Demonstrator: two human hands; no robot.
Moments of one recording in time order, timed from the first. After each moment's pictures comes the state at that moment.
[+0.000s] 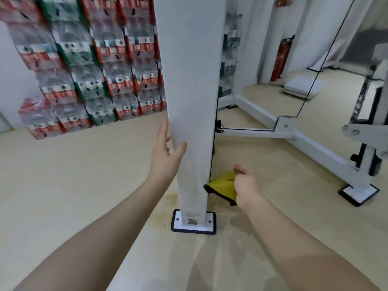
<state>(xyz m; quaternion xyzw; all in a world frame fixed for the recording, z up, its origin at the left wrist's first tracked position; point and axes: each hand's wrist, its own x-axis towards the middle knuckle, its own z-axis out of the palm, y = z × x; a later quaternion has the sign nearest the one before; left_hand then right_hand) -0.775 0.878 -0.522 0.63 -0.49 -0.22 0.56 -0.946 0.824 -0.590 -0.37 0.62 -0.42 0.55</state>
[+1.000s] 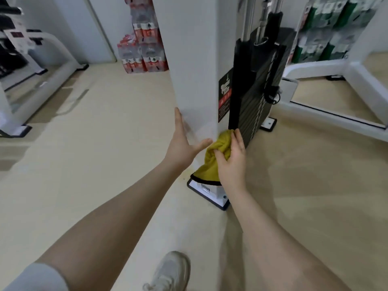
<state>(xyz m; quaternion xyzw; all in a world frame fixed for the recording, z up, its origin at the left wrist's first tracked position) -0.844 0.861 -0.599 0.78 -0.30 -0.22 0.50 -0.944 0.791 -0.650 -0.70 0.35 -0.35 0.51</state>
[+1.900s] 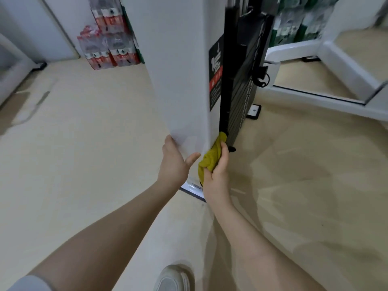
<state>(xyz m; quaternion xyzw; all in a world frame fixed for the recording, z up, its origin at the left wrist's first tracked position) -0.831 0.852 -0.679 0.83 -0.31 -0.19 0.43 -0.931 0.819 -0.699 -0.60 0.36 -0.36 0.62</state>
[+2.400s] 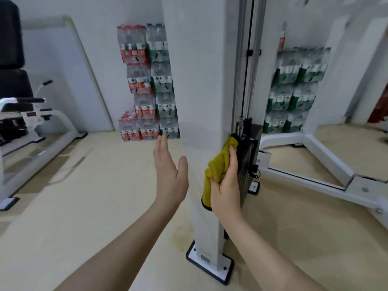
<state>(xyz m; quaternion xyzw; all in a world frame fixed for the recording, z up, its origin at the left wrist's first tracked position) -0.826 0.872 -0.453 0.72 -0.39 0.06 0.58 -0.916 0.802 -0.486 -0.71 0.20 -0.50 0.46</state>
